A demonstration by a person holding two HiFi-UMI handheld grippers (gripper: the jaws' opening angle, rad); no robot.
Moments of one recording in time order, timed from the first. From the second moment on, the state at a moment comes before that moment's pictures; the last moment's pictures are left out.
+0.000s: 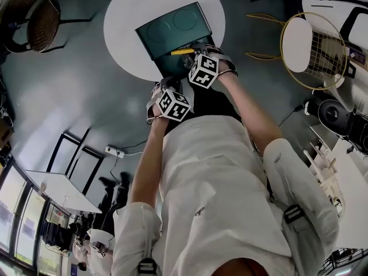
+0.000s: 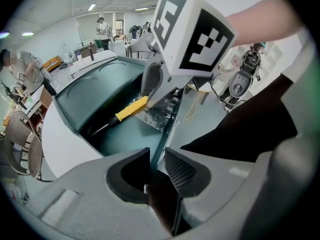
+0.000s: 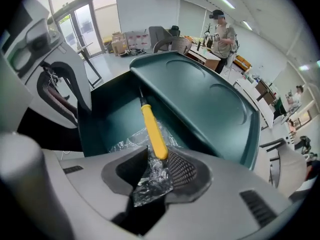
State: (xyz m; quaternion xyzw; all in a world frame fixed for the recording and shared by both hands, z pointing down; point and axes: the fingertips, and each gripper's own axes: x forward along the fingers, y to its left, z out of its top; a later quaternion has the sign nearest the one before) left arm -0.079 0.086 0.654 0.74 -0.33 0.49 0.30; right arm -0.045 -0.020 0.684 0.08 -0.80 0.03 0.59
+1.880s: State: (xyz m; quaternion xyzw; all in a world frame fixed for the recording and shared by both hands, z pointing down) left arm -0.090 0.054 0.547 0.75 -0.50 0.36 0.25; right arm 0.020 0.006 0.521 0.17 -0.89 0.09 0.41
